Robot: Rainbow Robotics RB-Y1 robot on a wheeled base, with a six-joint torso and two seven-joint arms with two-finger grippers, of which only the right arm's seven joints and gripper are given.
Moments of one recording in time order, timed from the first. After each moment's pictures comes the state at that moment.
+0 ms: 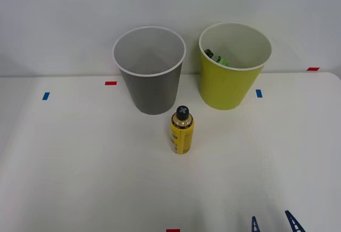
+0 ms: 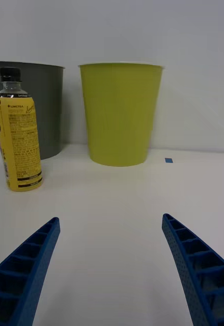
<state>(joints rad) 0.84 -0.04 0.06 -1.54 0.34 -1.09 1.33</state>
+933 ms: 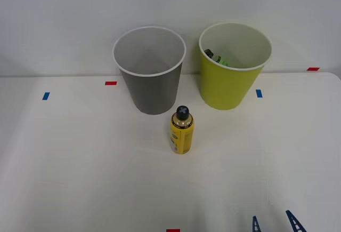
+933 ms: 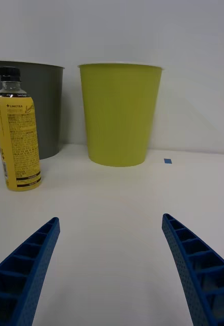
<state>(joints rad) 0.84 -0.04 0.06 -1.54 0.34 -1.09 1.33</state>
